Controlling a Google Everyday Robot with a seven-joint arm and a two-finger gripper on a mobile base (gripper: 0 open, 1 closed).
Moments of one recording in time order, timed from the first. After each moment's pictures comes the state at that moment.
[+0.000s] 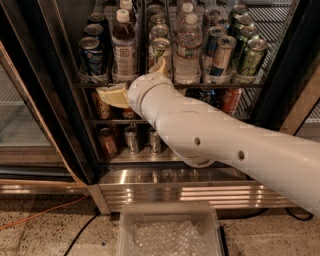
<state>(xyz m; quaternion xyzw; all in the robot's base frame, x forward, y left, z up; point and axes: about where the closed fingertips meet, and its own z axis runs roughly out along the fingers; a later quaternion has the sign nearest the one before) 0.593 0.069 0.939 -0.25 0.70 0.10 0.66</state>
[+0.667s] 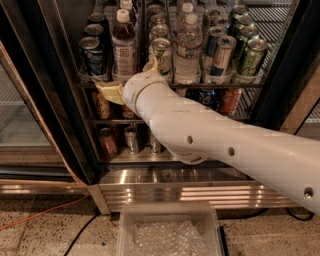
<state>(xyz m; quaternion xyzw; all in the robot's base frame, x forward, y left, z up) 0.603 0.082 0.940 -0.25 0.69 0.10 0.67</state>
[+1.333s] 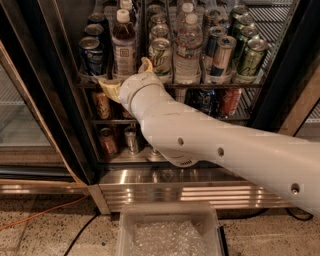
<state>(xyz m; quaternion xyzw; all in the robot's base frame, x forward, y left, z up) 0.608 0.085 0.937 -0.24 0.69 0.09 0.68</state>
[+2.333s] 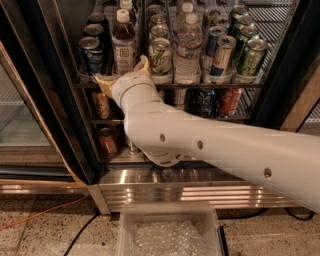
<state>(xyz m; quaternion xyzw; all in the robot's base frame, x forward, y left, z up) 0.627 0.091 0.936 -0.20 0.69 0.06 0.69</state>
